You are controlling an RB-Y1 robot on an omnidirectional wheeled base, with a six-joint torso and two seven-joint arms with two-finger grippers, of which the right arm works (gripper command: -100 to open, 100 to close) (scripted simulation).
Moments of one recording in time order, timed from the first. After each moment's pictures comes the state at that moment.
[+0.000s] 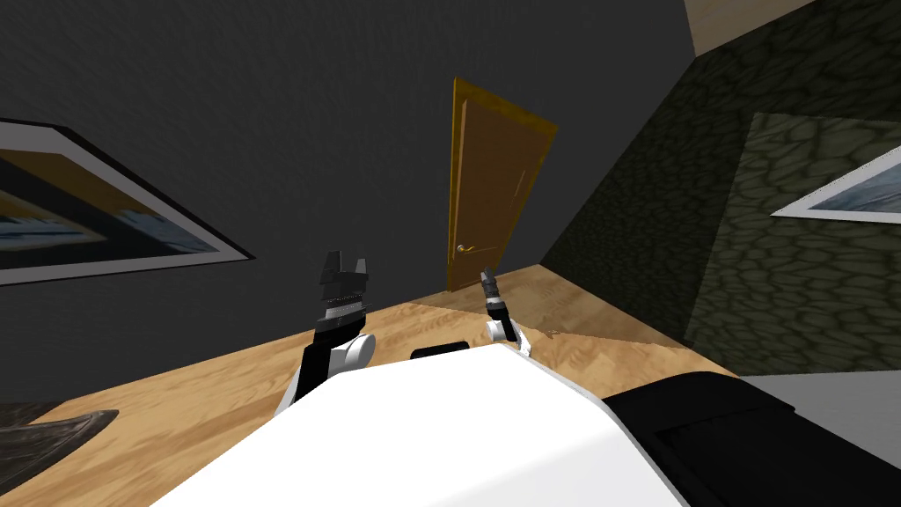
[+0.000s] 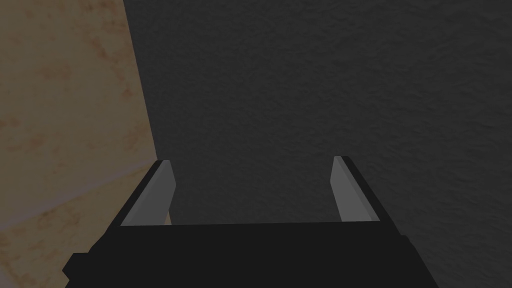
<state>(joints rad) 0.30 -0.16 0.03 -1.69 -0.03 -0.64 0.06</state>
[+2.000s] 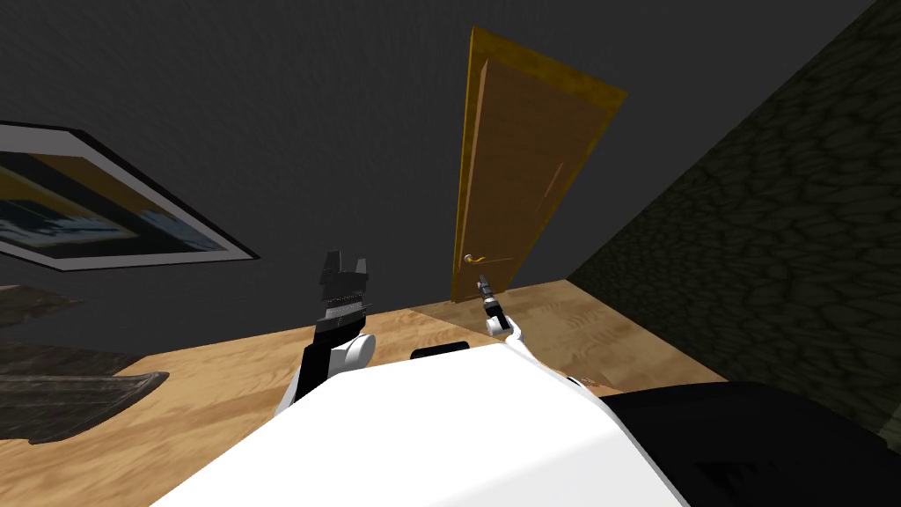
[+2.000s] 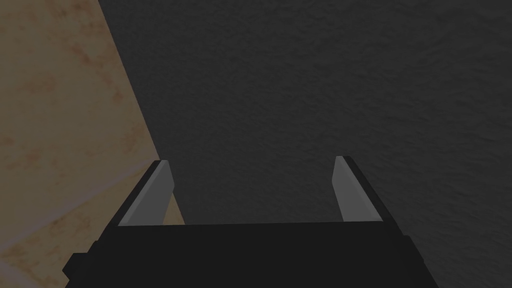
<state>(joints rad) 0.05 -0.28 0.09 -1.13 -0.15 -0.66 -0.04</state>
